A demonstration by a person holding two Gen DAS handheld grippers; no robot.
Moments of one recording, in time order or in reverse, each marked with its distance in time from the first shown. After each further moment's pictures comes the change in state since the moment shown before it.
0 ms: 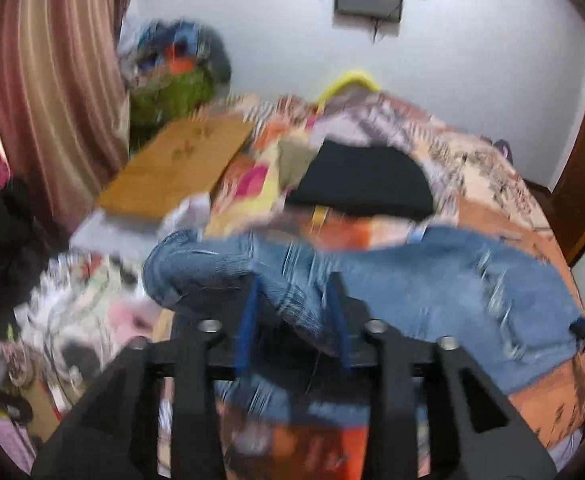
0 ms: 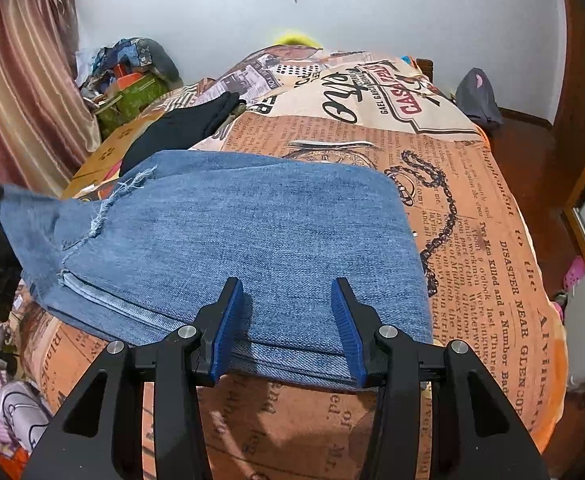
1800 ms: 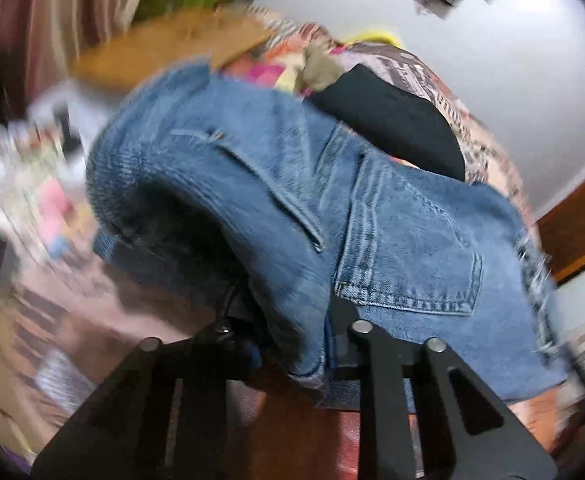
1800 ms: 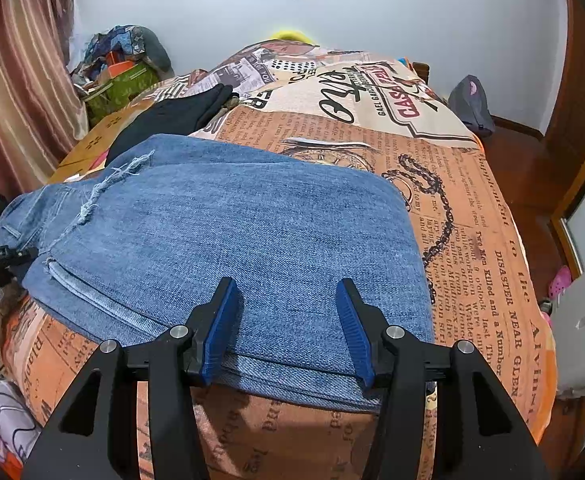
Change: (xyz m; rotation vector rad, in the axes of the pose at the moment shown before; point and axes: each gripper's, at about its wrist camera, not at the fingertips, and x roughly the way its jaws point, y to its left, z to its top) left arm 0.082 0.021 -0.051 -0.211 0.161 -0.108; right arm 0.009 0.011 0.004 -0.037 0.021 -0.073
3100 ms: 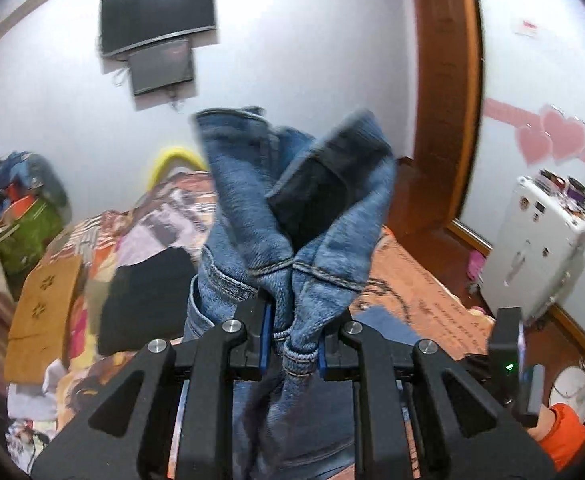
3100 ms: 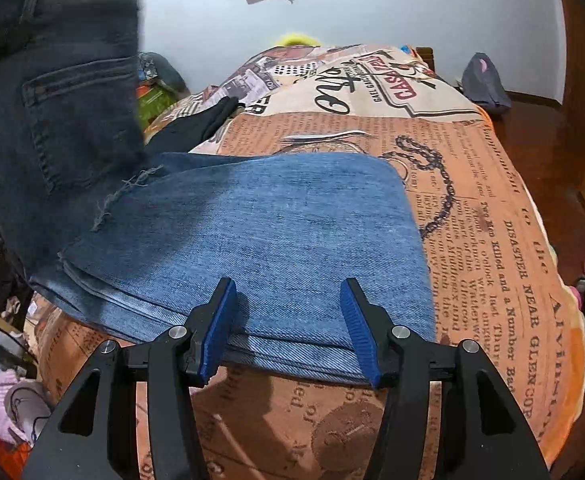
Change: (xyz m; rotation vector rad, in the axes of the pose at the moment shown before) left arm -0.138 -0.336 0.017 0.738 -0.304 -0.311; right arm -0.005 -0.041 -0.017 0.096 -0.025 0.164
